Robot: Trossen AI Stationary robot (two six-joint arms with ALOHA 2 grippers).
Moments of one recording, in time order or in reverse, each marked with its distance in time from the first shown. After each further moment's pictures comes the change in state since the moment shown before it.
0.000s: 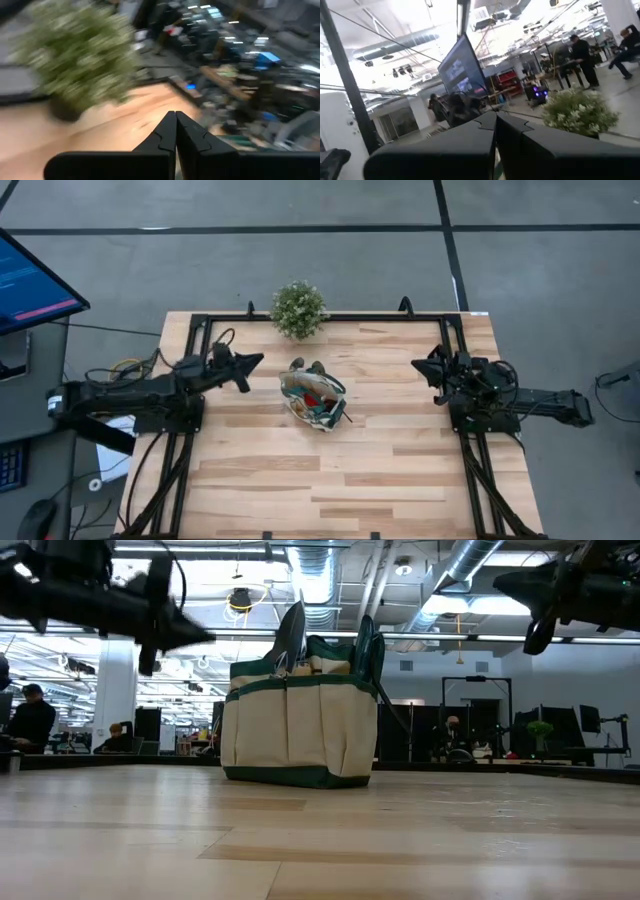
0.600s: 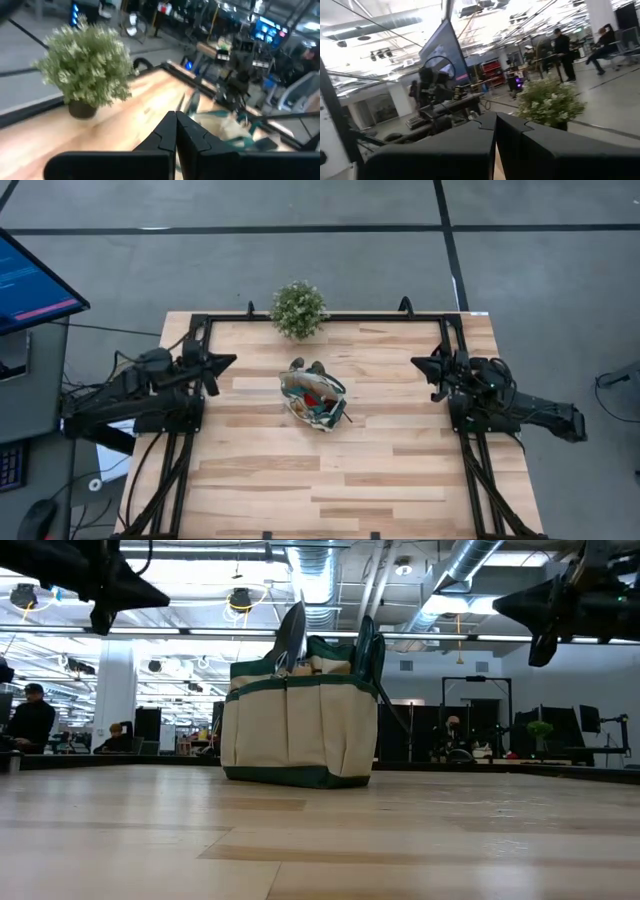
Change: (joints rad) left arm 0.032 -0.431 0.279 -0.815 0.132 0.138; right arm -0.133 -0.123 0.000 -0.213 -0.083 -0.027
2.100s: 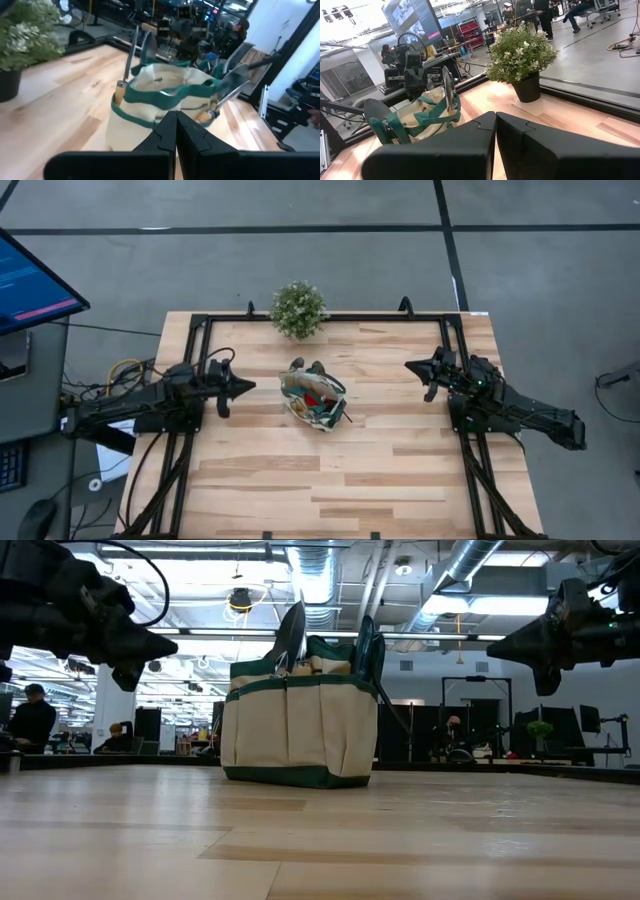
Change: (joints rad) left arm 0.000 0.000 -0.412 0.457 0.328 0.069; right arm -0.114 0.003 0.001 -0.260 -0.048 0.026
